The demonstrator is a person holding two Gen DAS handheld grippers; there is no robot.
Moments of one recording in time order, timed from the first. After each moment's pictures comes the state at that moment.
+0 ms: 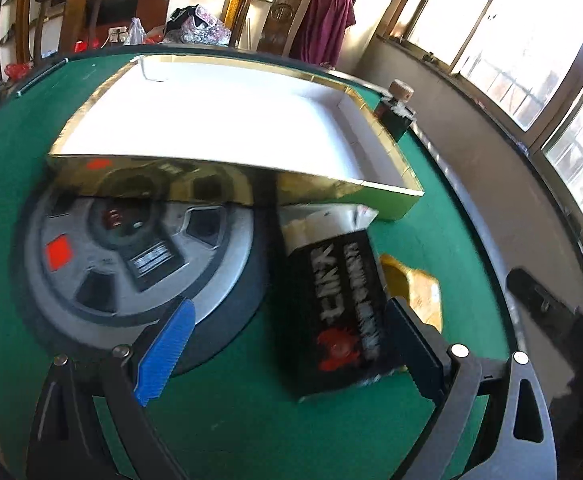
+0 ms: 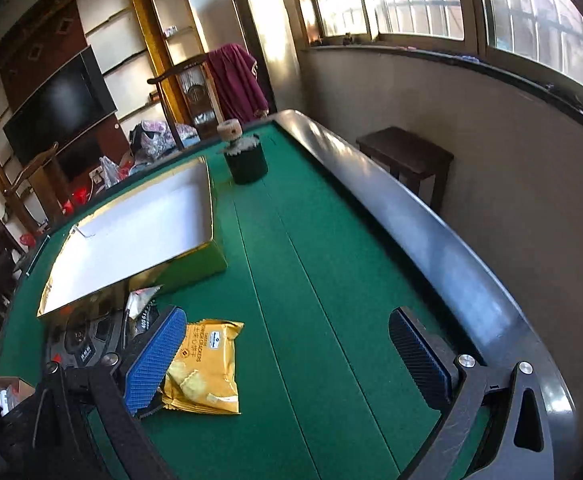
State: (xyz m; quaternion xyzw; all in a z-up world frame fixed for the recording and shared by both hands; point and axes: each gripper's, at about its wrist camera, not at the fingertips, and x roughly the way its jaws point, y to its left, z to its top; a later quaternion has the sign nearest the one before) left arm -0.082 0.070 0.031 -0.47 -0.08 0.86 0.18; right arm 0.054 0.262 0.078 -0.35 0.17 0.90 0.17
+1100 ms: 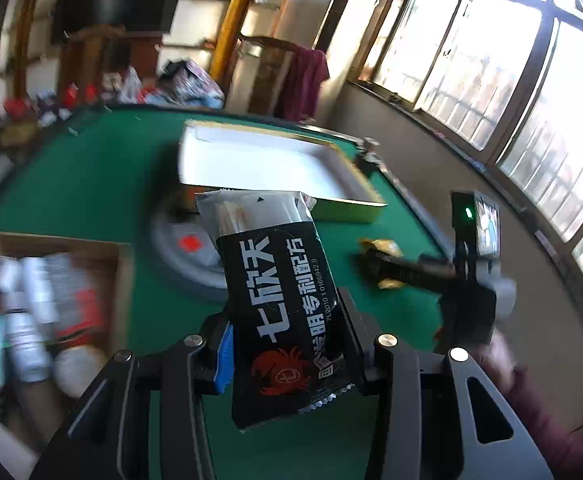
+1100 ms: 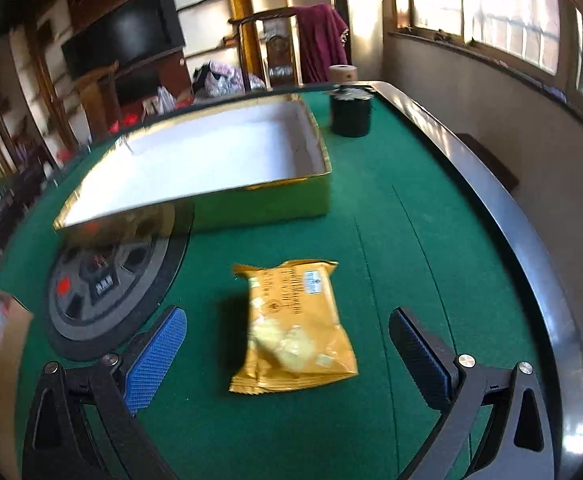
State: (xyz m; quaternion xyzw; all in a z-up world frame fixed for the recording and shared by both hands) left arm 0.042 -0.068 0.105 -0.38 -0.06 0.90 0.22; right arm 0.011 0.183 0.041 -0.42 0.05 0.90 0.08
